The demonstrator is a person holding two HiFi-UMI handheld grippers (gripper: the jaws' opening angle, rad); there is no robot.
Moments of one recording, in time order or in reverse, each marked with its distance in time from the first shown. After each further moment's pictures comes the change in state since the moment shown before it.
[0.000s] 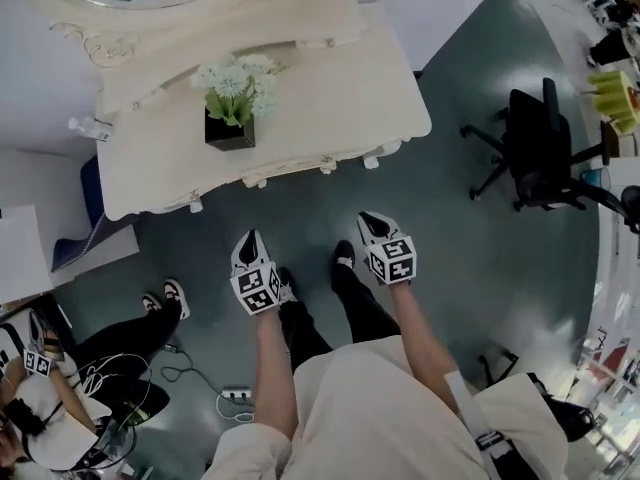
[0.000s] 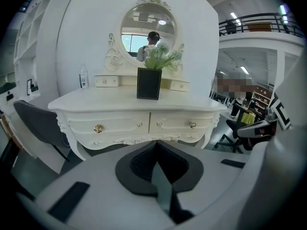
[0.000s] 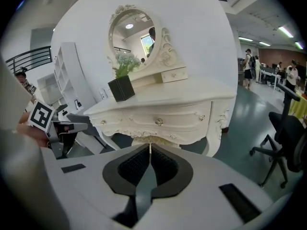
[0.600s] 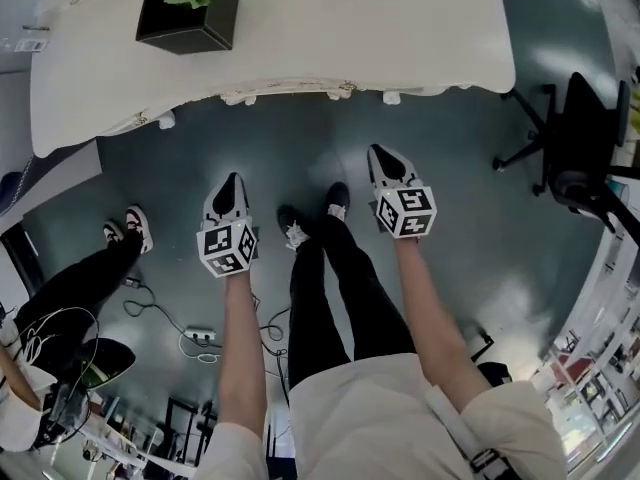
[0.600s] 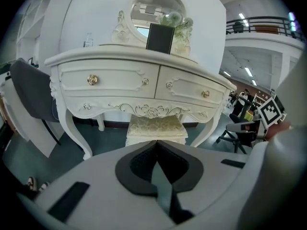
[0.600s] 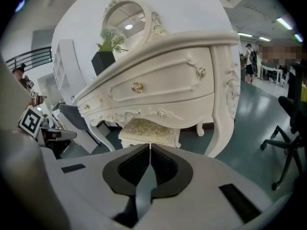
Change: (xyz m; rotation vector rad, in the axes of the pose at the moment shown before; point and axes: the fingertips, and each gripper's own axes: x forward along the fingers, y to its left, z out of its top) left arm 0.094 0.030 -0.138 -0.063 0.036 -0.002; right arm 0.140 -0.070 -0.088 0.009 -0.028 0.028
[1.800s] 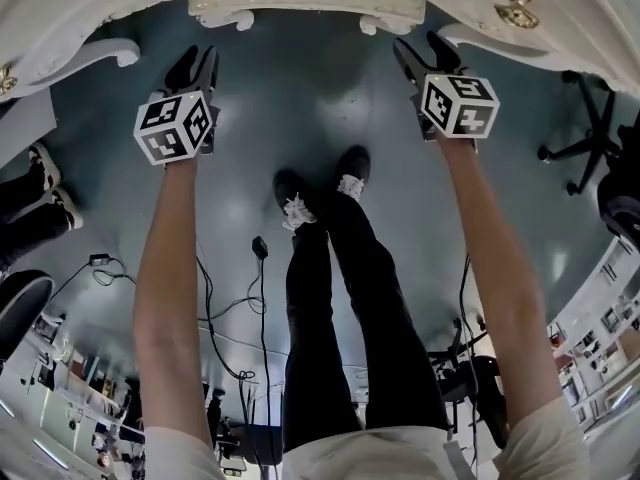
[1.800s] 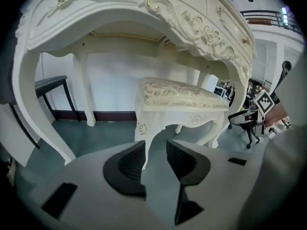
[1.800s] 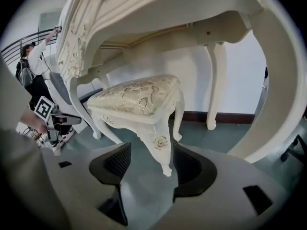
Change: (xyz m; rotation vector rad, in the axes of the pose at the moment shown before) left arm 0.241 0.124 -0.116 0.071 0.037 -0.067; right arm 0.242 -0.092 -0.108 -0.144 0.103 0.039
